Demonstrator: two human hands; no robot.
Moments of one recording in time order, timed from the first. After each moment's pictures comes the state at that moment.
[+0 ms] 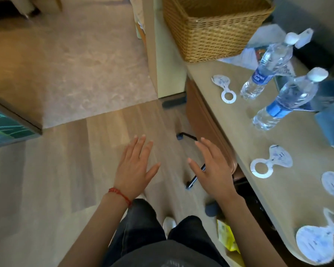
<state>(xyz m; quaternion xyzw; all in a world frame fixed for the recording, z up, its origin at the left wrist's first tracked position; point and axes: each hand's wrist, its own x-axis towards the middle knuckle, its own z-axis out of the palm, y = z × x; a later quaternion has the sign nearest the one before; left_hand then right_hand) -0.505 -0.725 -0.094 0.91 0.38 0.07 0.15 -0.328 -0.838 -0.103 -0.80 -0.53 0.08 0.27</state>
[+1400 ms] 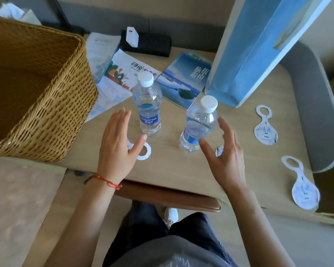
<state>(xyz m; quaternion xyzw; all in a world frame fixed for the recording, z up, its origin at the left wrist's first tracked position) -0.135 -0.555 -0.067 0.94 -0.06 0.11 0.31 -0.159 -0.789 -0.078 -0.90 0.06 -0.12 0.42</state>
